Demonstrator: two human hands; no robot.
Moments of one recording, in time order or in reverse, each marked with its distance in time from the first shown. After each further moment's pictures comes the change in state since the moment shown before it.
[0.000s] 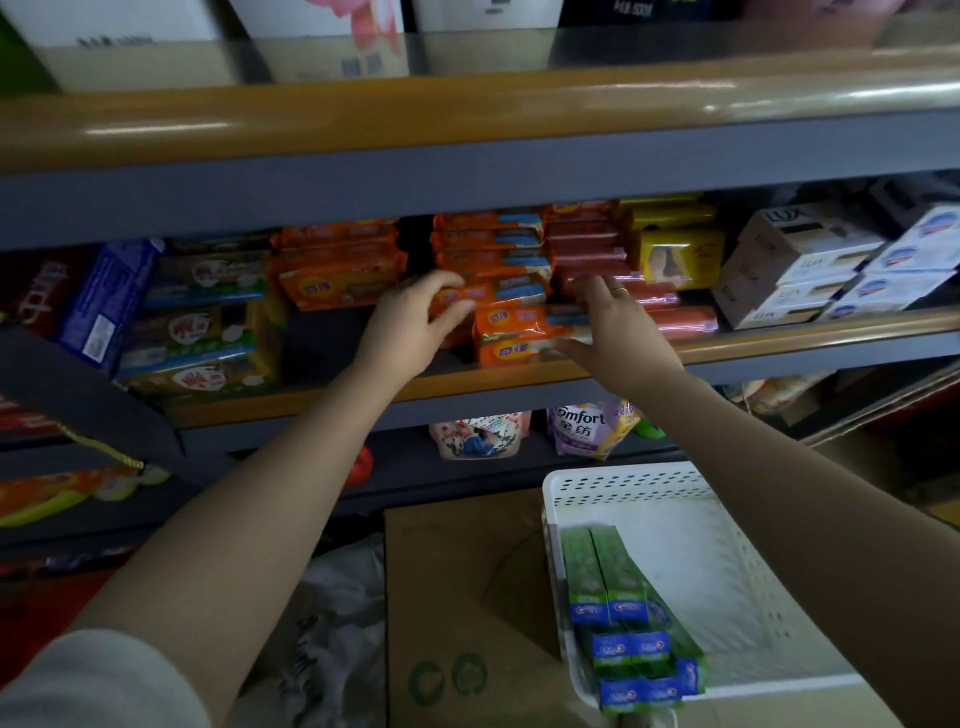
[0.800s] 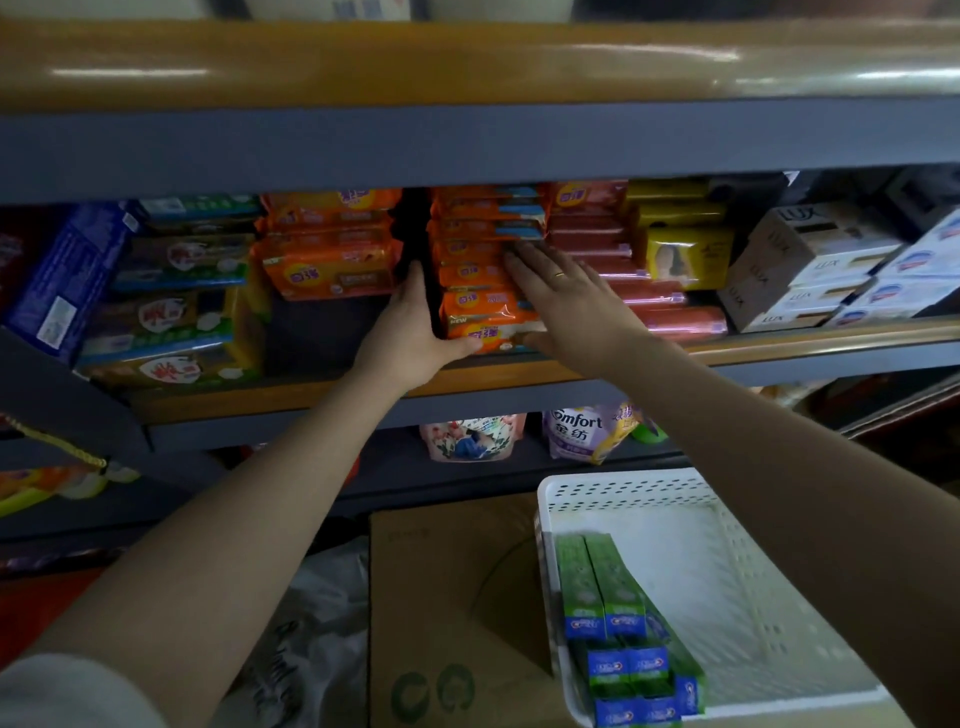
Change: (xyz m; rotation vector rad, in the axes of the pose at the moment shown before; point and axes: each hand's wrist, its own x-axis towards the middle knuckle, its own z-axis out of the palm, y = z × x) left_hand 0.004 -0.018 0.022 -0.035 -0.123 -0.204; right_hand 0.032 -0.012 0.010 -0.372 -0.112 -0.332
